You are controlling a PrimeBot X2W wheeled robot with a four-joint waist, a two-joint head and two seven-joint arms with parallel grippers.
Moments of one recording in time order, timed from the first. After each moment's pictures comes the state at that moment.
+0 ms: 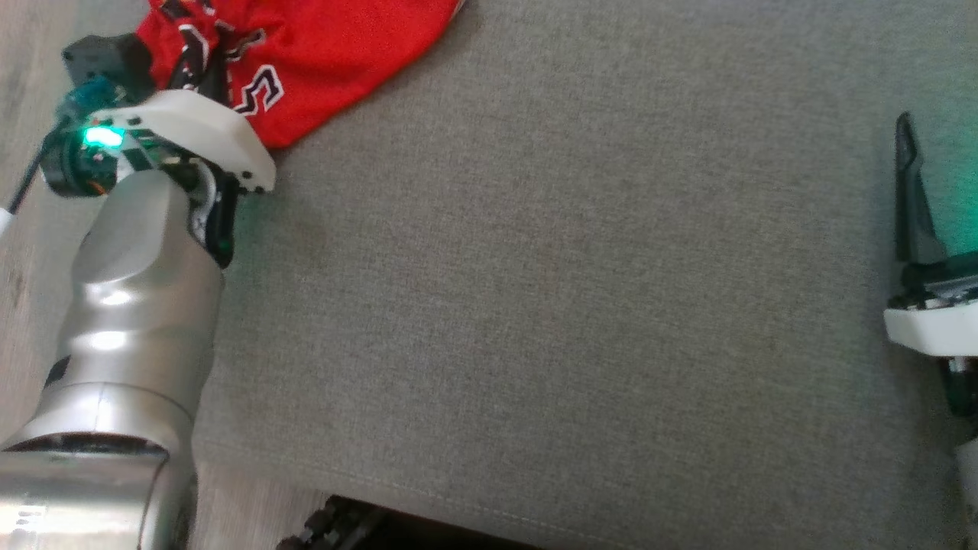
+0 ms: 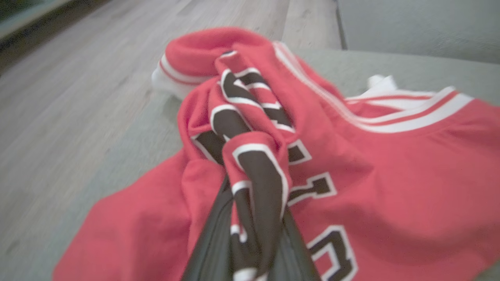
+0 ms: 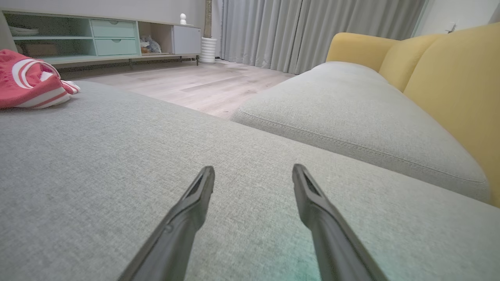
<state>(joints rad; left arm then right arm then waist) -1.04 0.11 -0.11 1.13 -0.27 -0.12 -0.08 -0.24 -0.32 -0.05 0.03 -0.01 0.12 -0.27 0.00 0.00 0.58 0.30</state>
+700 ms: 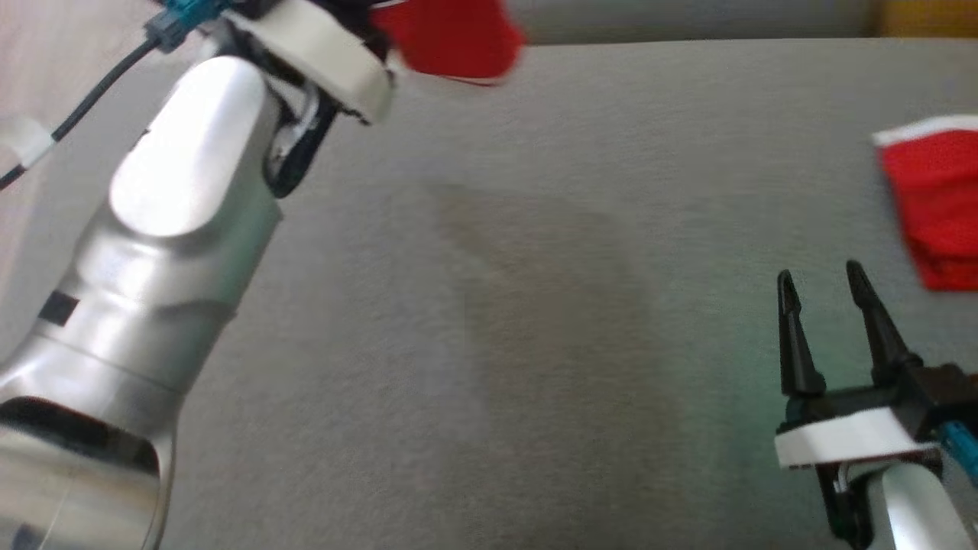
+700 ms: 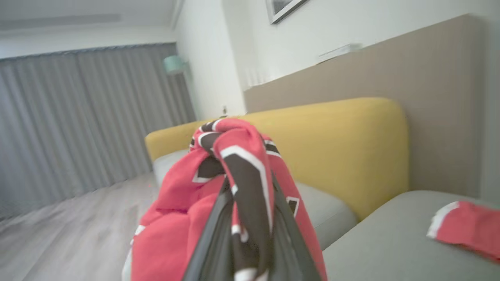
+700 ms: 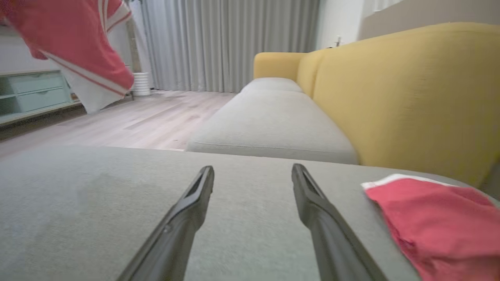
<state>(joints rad) -1.12 0.21 -0.69 0.63 -0.51 -0.13 -0.12 -0.05 -0.10 -0.01 0.14 0.04 0.12 -0.26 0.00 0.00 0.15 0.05</state>
